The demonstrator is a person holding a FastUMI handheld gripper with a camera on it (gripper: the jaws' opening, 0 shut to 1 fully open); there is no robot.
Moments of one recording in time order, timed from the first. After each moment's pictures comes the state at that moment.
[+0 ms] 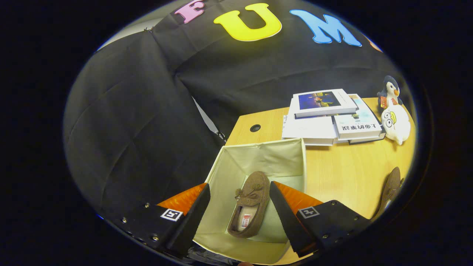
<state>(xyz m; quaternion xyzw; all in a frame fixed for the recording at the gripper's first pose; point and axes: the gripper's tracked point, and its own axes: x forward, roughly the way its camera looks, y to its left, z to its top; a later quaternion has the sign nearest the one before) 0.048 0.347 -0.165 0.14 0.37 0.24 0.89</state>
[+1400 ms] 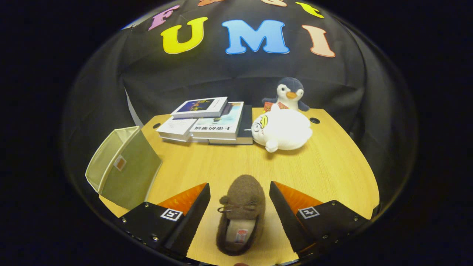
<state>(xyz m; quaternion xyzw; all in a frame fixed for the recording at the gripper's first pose) 0.024 -0.039 -0.239 0.00 0.37 0.03 0.93</state>
